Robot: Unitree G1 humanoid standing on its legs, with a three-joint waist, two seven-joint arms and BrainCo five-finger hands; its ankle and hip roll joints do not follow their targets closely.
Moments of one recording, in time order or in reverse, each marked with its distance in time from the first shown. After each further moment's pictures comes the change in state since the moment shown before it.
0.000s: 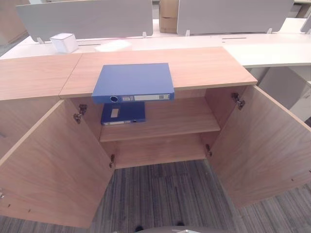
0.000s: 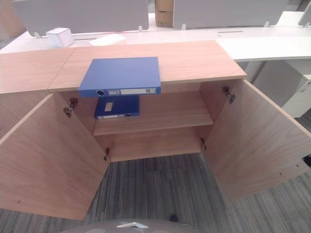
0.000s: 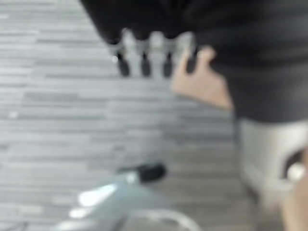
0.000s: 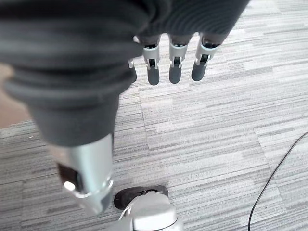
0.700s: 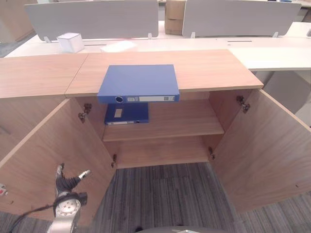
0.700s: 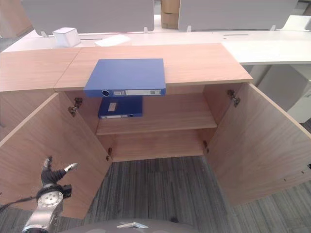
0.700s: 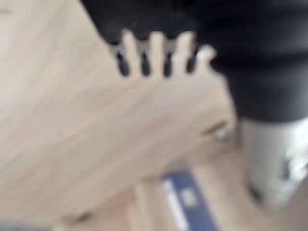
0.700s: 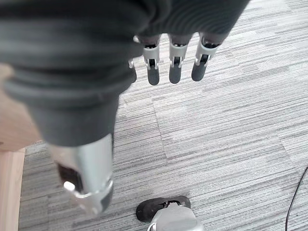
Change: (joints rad) left arm 0.166 0.292 0.150 -1.077 0.286 -0.054 0.240; right arm 0.039 -0.005 -0.086 -0.074 0.000 -0.020 -0.025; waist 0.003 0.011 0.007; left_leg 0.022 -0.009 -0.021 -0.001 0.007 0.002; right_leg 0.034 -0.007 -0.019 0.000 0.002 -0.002
